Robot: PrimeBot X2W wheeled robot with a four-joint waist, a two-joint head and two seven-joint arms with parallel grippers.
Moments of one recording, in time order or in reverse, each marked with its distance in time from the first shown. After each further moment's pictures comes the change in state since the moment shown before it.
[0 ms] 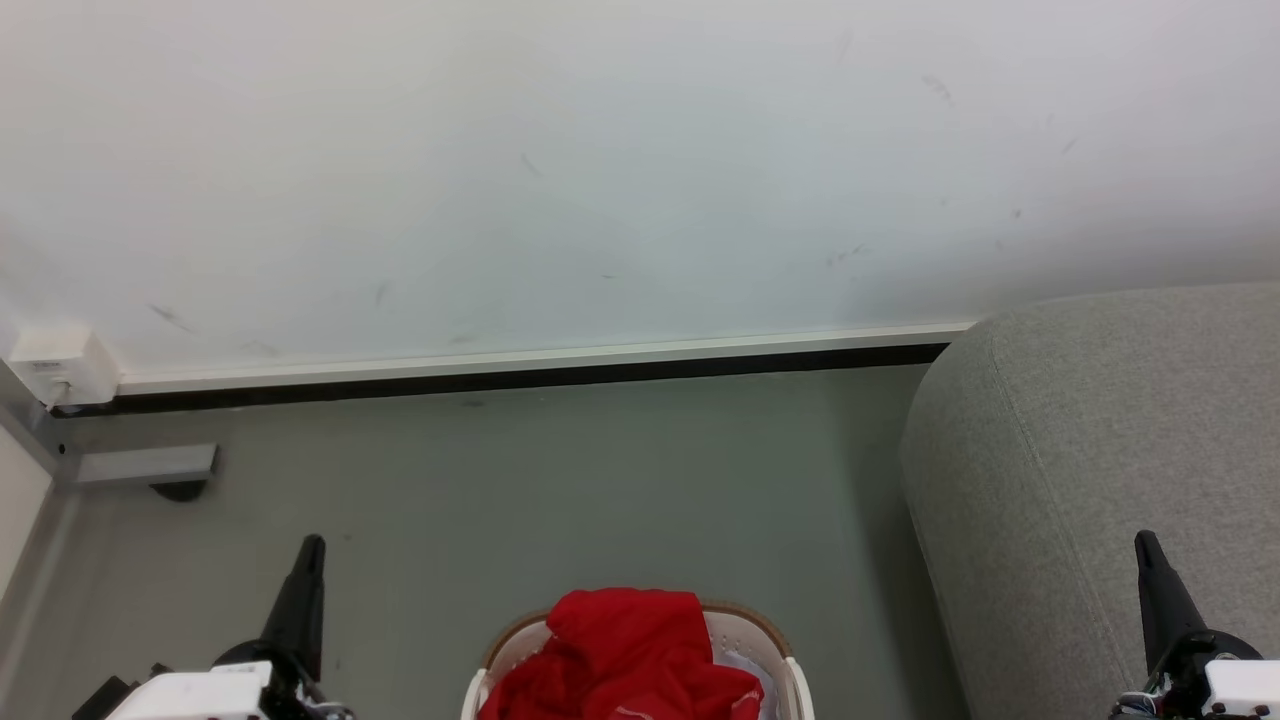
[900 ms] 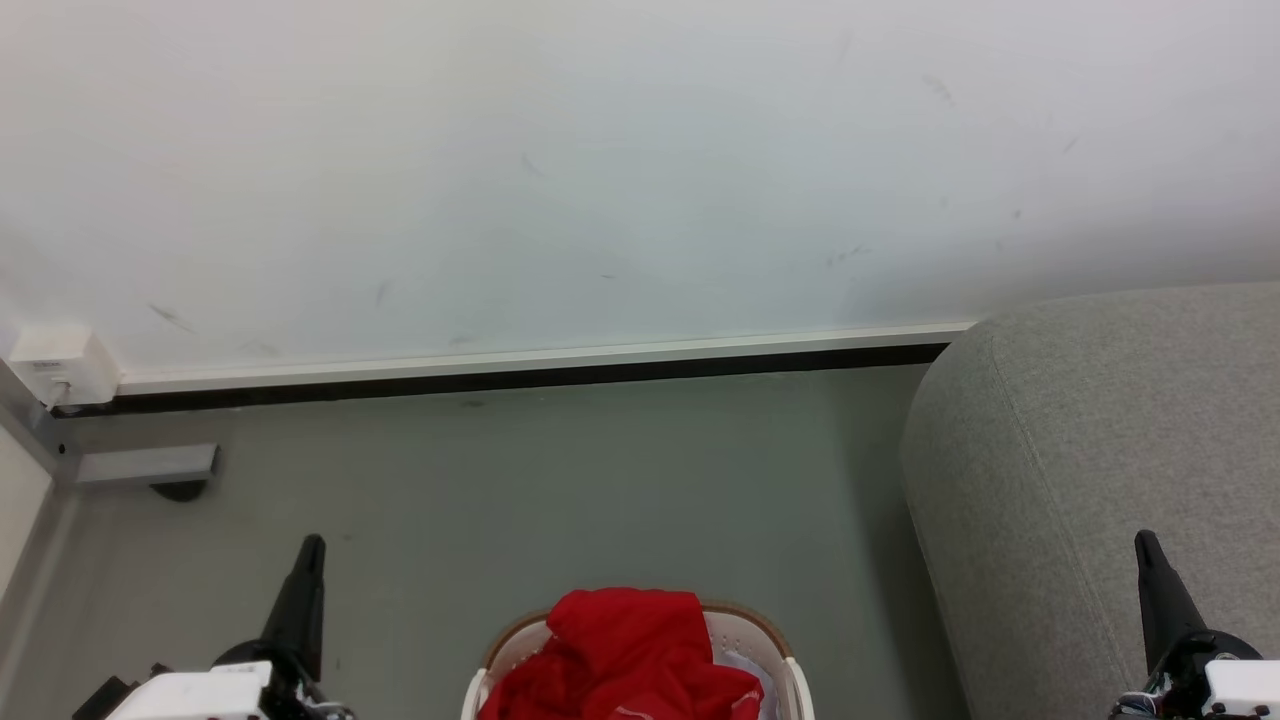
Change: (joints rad) left arm 0.000 0.000 0.000 0.000 0.000 0.000 0.000; right arm 0.000 0.000 0.000 0.000 0.000 0.000 0.000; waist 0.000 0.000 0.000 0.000
